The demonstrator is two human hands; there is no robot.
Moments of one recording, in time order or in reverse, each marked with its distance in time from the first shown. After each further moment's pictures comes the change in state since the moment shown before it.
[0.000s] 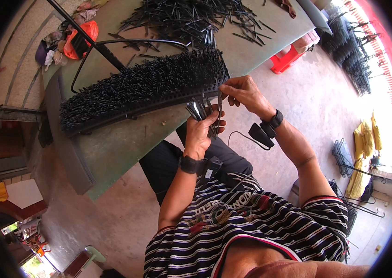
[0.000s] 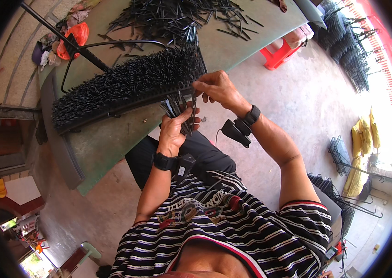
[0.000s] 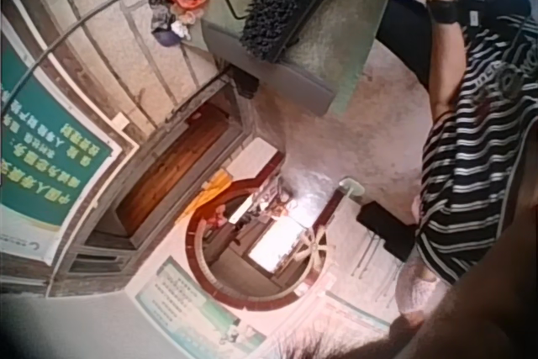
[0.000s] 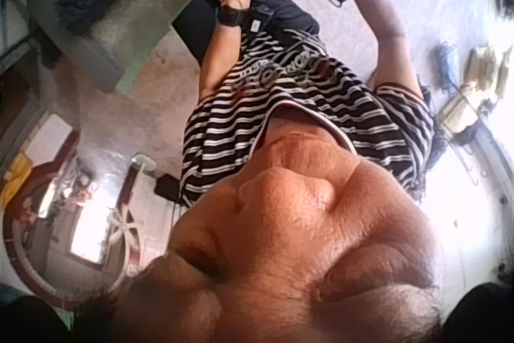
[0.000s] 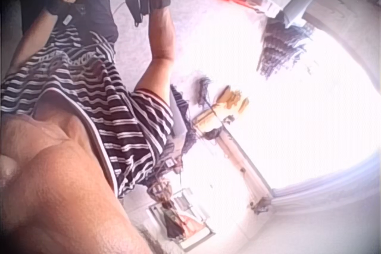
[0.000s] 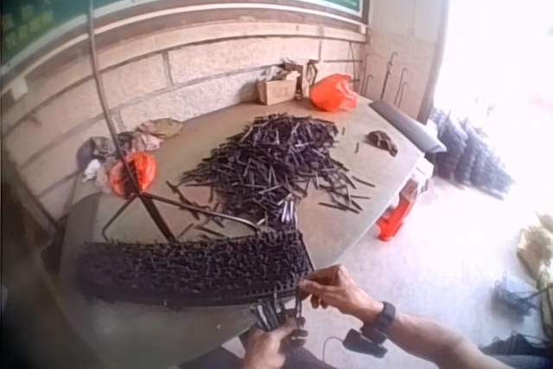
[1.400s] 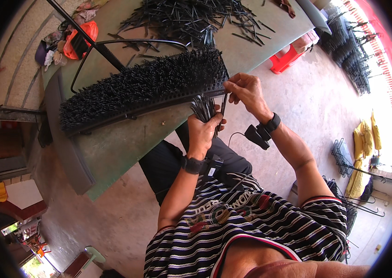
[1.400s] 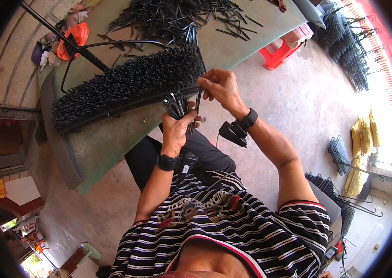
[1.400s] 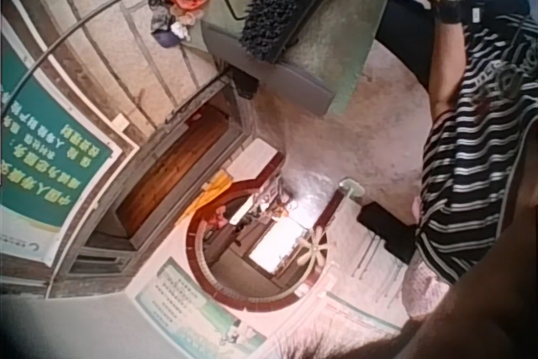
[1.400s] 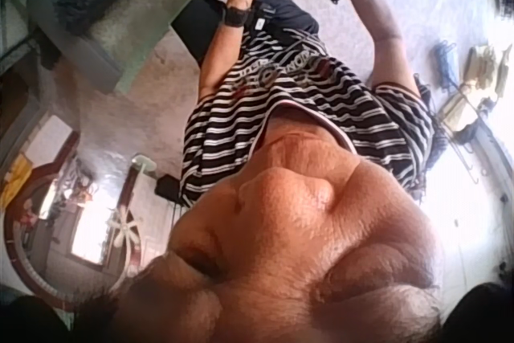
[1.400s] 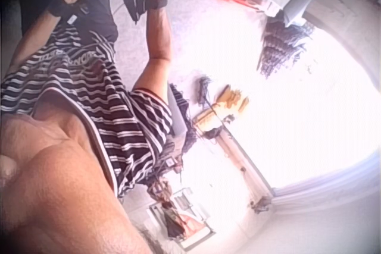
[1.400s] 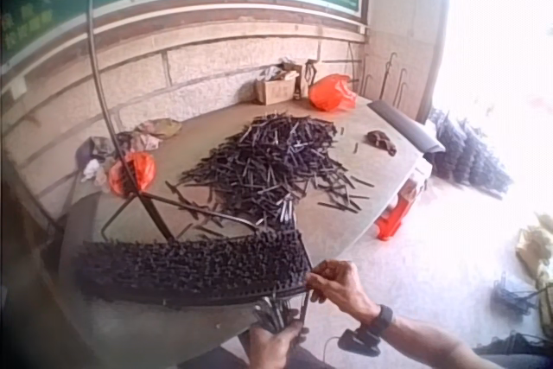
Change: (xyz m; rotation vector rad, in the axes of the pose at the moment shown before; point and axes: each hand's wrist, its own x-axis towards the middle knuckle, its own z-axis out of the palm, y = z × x) left_hand 0.003 -0.011 0.005 0.130 0.030 0.190; right_hand -0.001 0.013 0.004 0.111 0.258 -0.096
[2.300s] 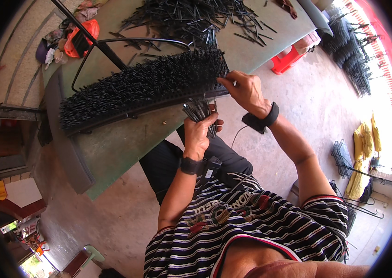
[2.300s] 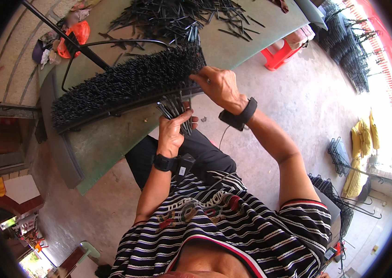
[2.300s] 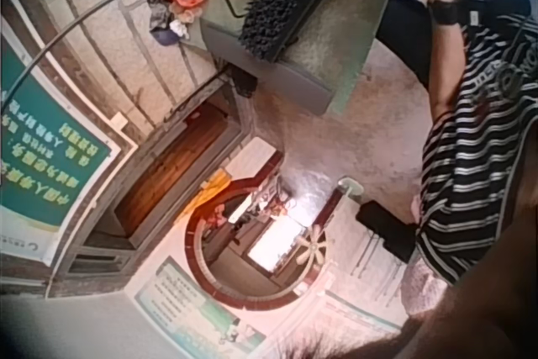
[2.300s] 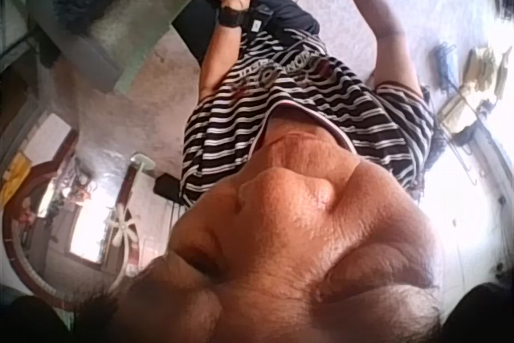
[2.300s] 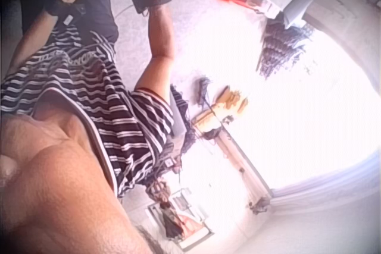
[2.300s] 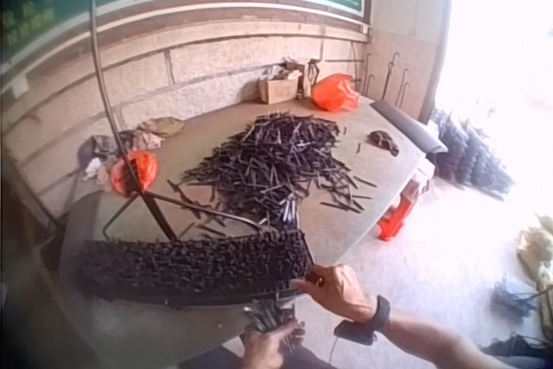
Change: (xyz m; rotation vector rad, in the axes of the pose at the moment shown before) left_hand -0.003 0.009 -0.010 -0.137 0.061 -0.115; right_hand 0.008 -0.009 0.009 -0.719 0.106 -0.559
